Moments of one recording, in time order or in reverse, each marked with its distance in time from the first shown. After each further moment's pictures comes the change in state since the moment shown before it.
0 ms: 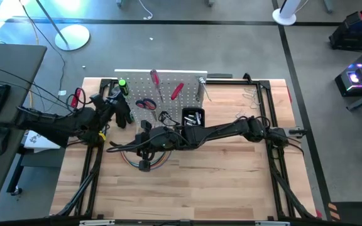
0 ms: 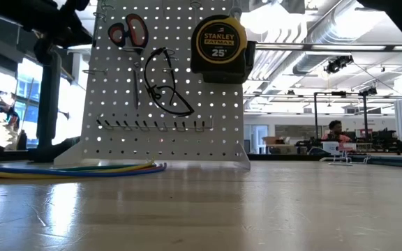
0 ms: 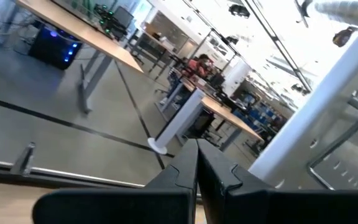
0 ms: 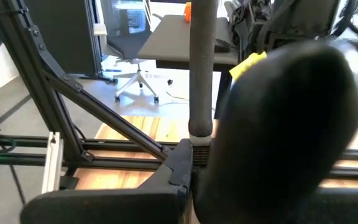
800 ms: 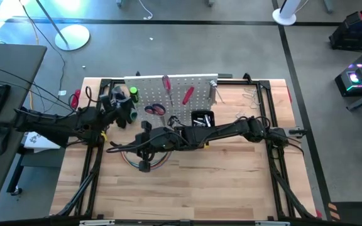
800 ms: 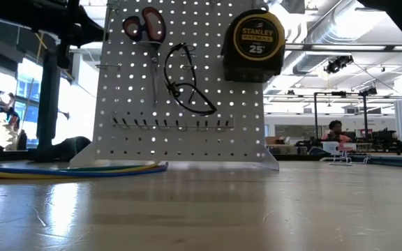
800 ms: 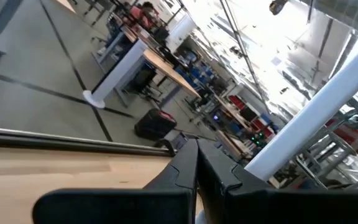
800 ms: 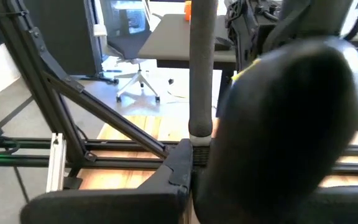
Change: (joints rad) left arm 0.067 0.025 0.000 -0.042 0.407 -0.203; right arm 0.004 0.000 0.000 -0.005 -0.008 0.034
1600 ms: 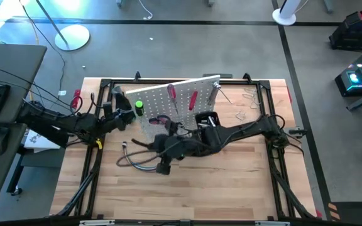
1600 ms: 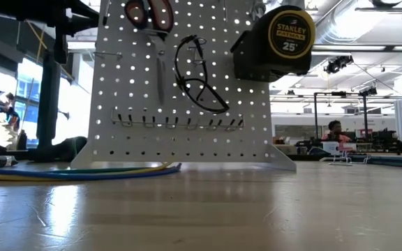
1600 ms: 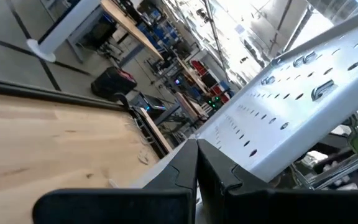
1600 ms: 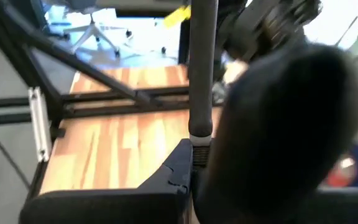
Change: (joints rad) left arm -0.229 0.007 -0.001 -0.001 0.008 -0.104; right arm 0.095 -0.204 -0.030 -0.440 0.273 0.122
